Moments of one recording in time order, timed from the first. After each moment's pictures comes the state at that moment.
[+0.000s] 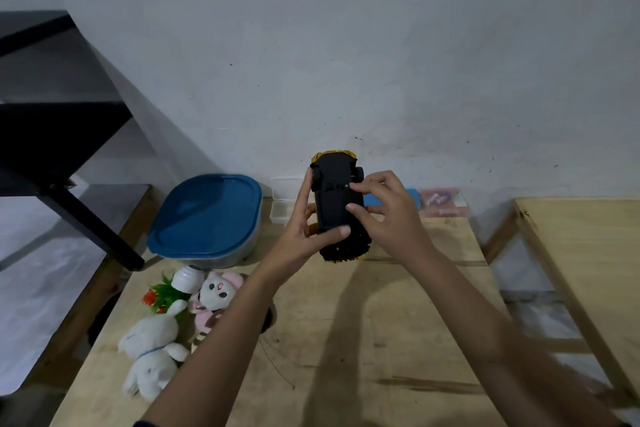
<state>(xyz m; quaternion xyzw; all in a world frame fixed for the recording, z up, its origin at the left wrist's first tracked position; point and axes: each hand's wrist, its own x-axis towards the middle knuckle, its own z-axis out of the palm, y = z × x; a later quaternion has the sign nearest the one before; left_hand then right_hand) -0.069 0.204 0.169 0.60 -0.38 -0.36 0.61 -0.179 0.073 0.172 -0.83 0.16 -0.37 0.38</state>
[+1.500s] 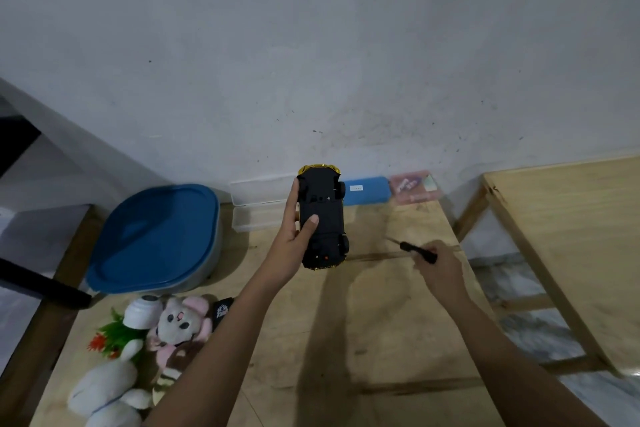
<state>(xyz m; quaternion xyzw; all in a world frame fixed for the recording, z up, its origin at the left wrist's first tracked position) -0.067 0.143 0.127 0.65 -0.36 -0.37 0.56 -0.275 -0.005 0.019 -0.68 0.55 -0.25 0.42</state>
